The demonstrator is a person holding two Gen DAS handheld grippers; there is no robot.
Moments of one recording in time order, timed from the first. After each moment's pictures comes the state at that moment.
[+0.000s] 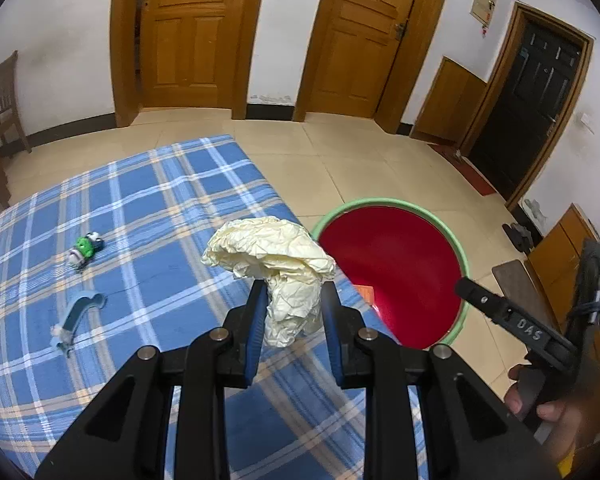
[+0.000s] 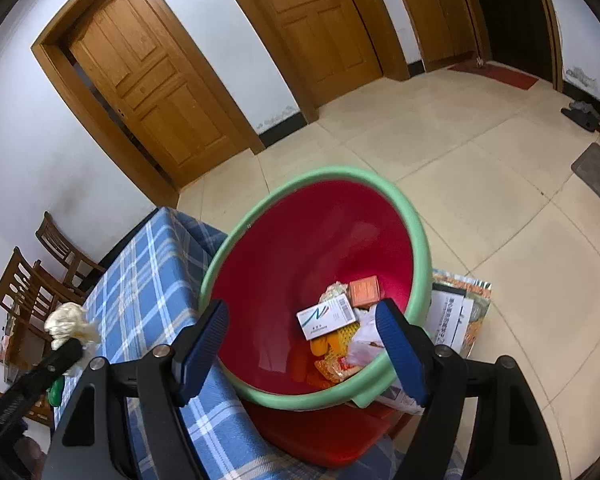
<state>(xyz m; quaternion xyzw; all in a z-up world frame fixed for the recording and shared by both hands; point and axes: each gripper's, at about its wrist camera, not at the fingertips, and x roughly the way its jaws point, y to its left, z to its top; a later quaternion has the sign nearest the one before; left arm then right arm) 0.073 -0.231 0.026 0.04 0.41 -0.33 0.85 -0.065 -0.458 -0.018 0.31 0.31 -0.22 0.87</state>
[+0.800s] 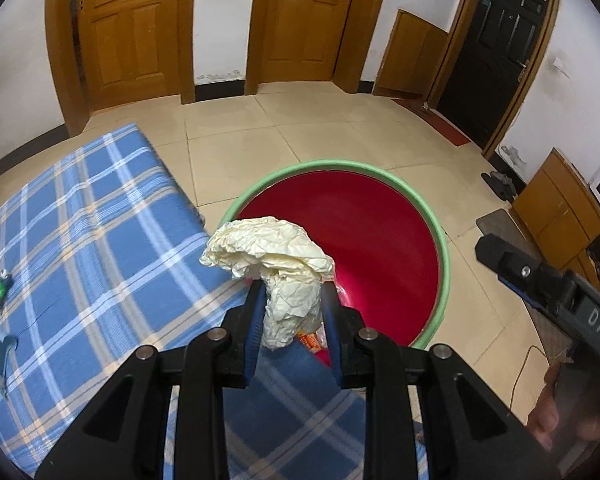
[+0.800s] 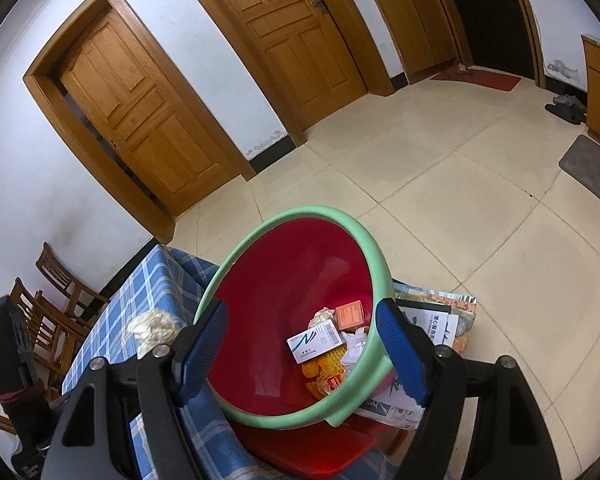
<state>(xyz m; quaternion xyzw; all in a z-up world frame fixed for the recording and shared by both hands) 0.065 -0.332 -0.008 0.11 0.43 -0.39 0.81 -0.084 -0.486 -0.008 0.34 0.28 -0.25 0.86</state>
